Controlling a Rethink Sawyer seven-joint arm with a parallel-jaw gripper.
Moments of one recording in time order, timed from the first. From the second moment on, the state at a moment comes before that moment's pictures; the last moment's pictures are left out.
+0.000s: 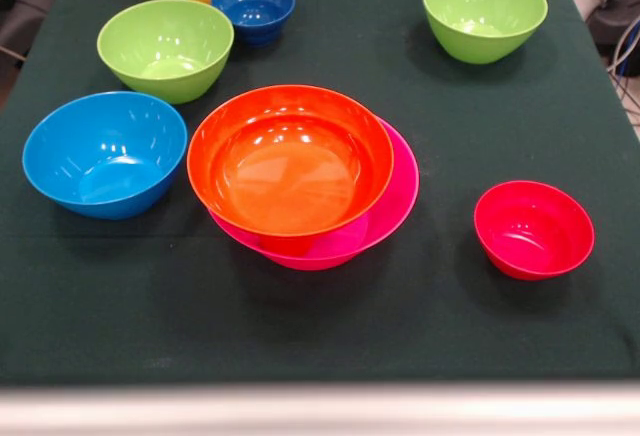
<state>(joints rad) -1.00 -0.78 0.28 2.18 -0.52 0.39 1.57</state>
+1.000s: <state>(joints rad) -0.92 -0.62 0.16 2.20 -0.55 0.25 1.57</state>
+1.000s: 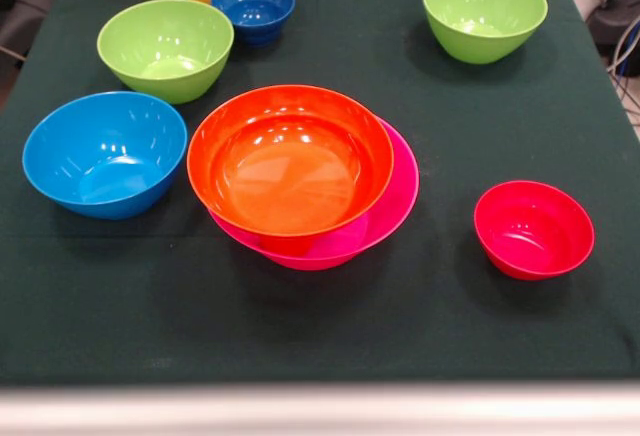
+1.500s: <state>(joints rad) -0.90 -0.52 0.11 2.19 -0.55 0.19 1.57</state>
